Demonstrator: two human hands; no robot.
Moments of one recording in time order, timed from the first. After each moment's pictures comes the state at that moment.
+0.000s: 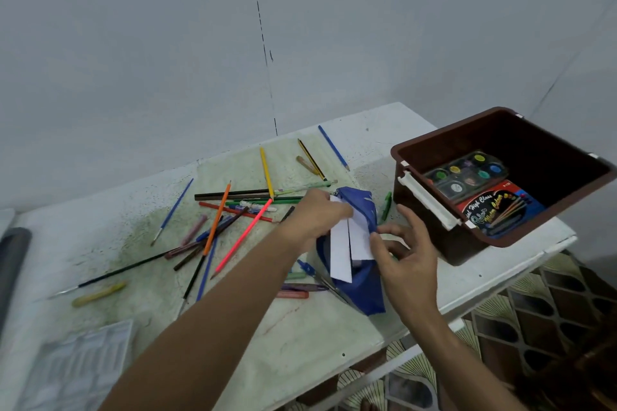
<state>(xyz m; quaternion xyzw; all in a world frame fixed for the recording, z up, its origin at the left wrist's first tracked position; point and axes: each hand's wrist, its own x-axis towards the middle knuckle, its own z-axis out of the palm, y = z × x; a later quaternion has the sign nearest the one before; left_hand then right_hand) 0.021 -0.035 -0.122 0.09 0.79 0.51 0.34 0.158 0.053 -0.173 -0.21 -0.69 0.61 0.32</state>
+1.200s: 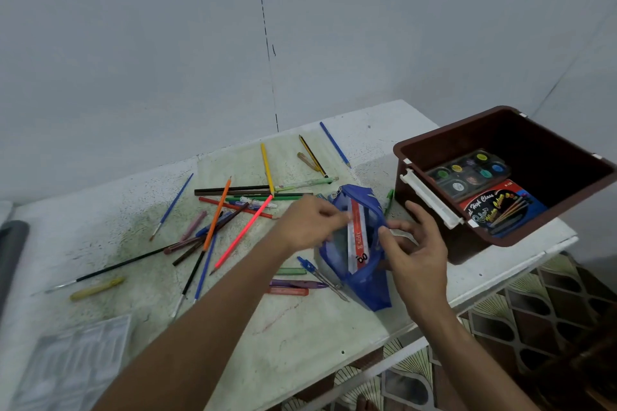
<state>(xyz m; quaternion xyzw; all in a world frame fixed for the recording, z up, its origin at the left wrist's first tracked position) 0.021 -0.057 -0.138 0.25 0.84 0.40 0.27 0.162 0.063 -0.166 -0.25 -0.67 0.63 0.28</state>
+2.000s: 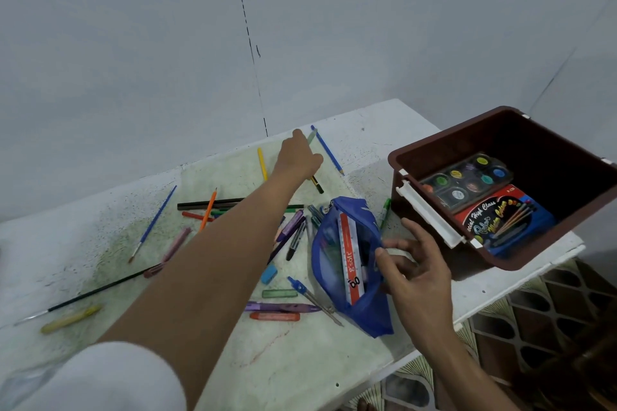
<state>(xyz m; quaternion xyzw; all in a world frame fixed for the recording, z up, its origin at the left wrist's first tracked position) -0.116 0.029 -0.149 0.17 0.93 0.32 0.09 0.160 0.071 -0.171 -0.23 -0.66 0.65 0.29</state>
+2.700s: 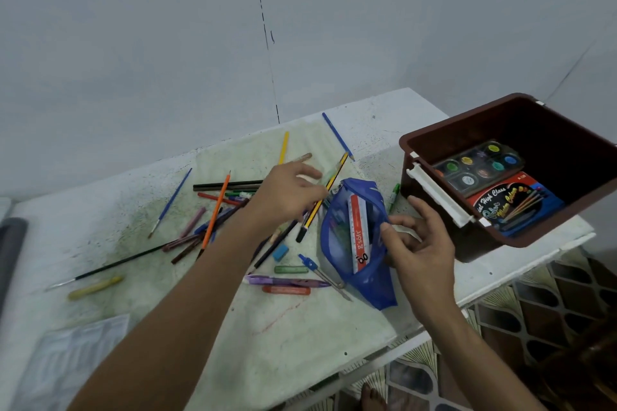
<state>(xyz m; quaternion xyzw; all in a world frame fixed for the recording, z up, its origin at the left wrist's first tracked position) -0.004 -0.070 -0.112 0.16 0.82 0.50 0.23 0.159 0.062 -0.161 -0.23 -0.66 0.66 0.28</state>
